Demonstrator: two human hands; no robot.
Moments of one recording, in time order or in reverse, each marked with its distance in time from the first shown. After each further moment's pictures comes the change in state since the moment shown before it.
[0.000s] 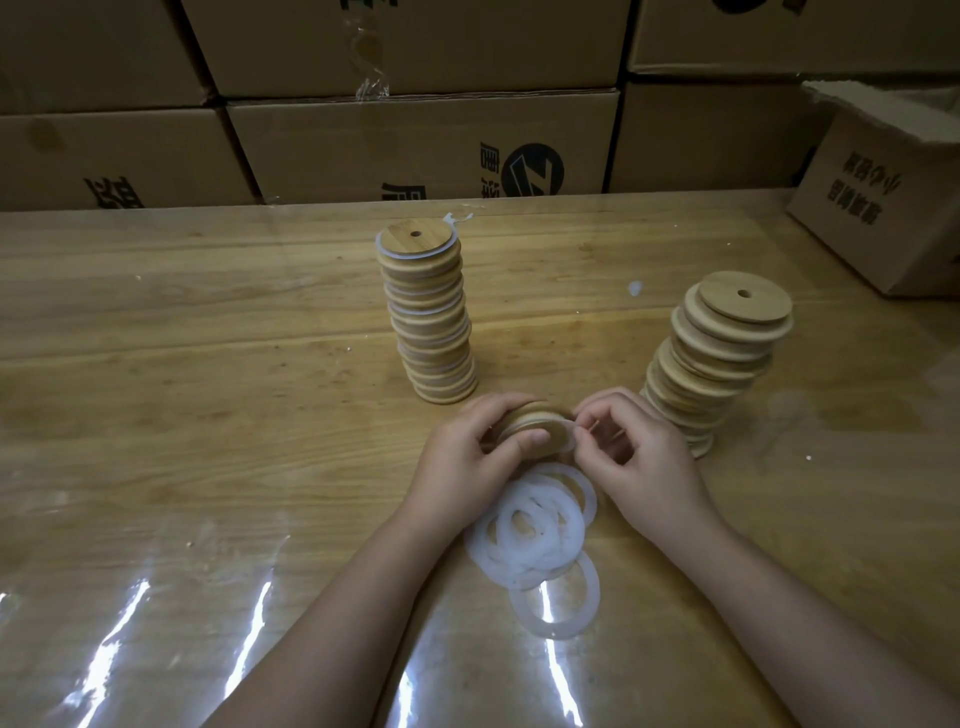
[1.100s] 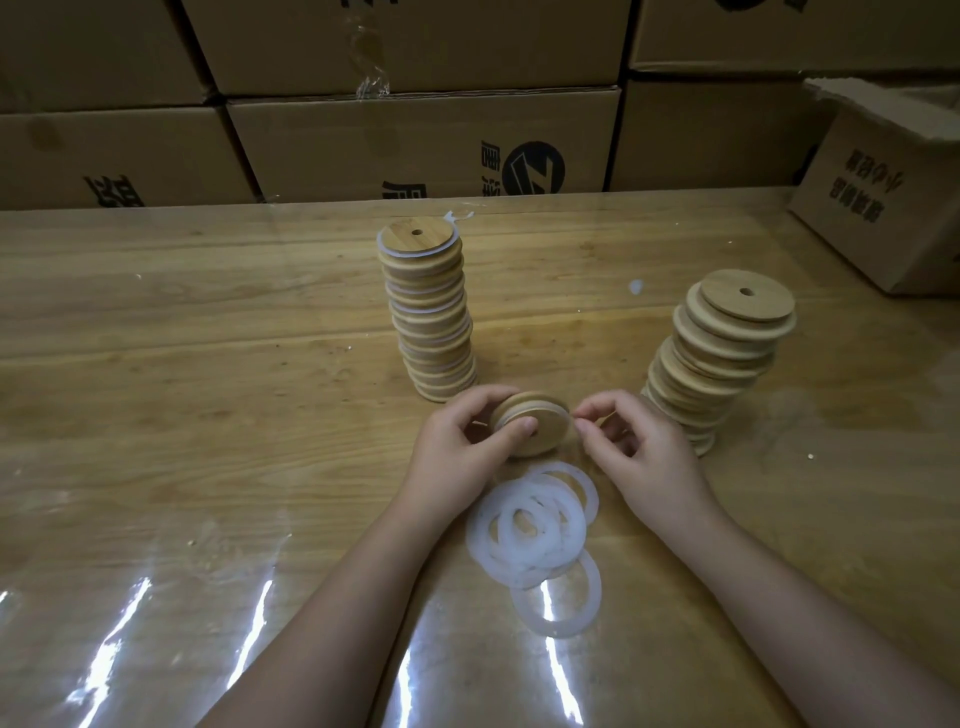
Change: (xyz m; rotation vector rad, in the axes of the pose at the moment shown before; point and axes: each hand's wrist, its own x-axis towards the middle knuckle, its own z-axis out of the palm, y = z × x) left_hand 0.003 0.002 -0.006 -0.173 0.018 -0.149; right_hand 0.001 0.000 -0.001 0.050 -0.028 0.154
